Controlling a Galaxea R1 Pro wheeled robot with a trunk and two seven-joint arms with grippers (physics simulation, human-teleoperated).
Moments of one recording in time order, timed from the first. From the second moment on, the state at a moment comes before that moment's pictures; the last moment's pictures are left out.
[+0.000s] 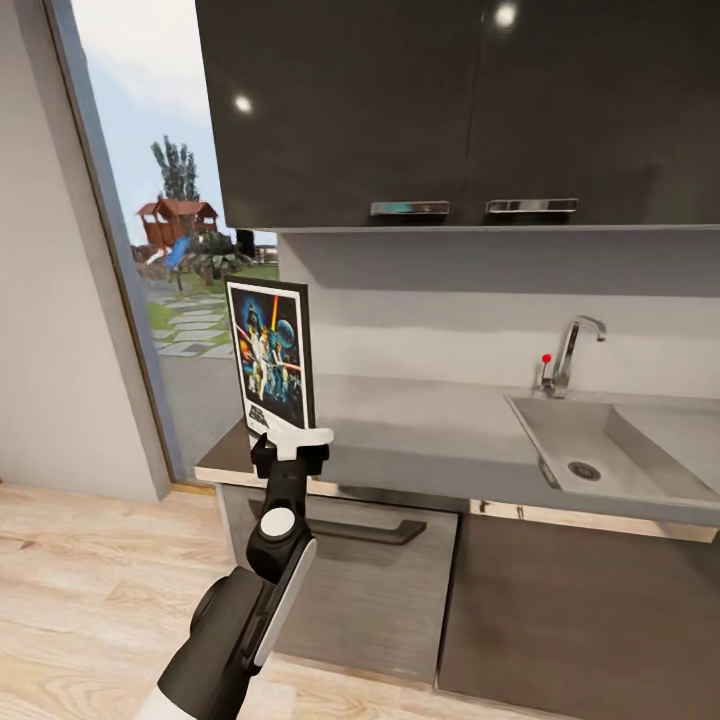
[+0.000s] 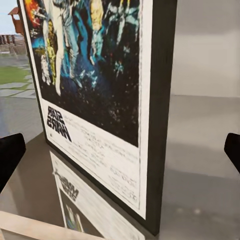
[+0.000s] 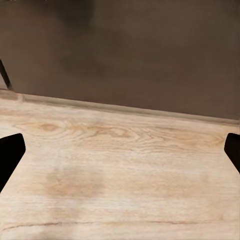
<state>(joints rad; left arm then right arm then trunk) -0.47 -0.17 -0.38 -1.45 -0.02 0.36 0.53 -0.10 -0.13 -0.01 -0.37 0.00 -0.38 -0.18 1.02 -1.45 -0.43</state>
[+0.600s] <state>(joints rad) -0.47 -0.17 -0.47 -1.45 -0.02 0.37 0.67 -0.10 -0.13 -0.01 -0.37 0.00 -0.38 -0.18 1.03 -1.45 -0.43</state>
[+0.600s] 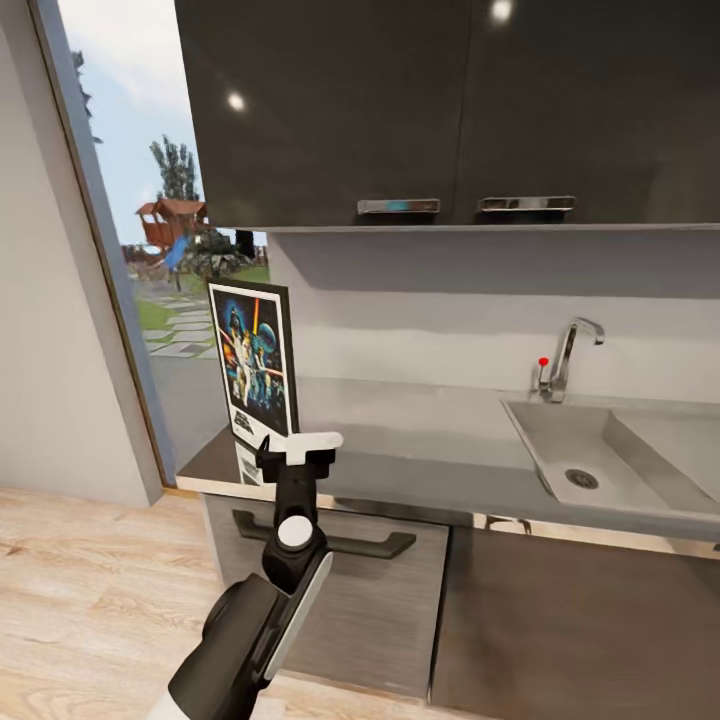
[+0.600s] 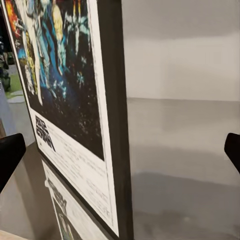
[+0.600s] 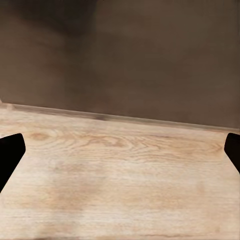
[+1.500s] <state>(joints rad) -0.47 -0.17 -0.48 -1.41 -0.02 0.32 0.77 -0.09 -0.13 0.00 -0.37 0.00 -0.38 -0.18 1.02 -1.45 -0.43</state>
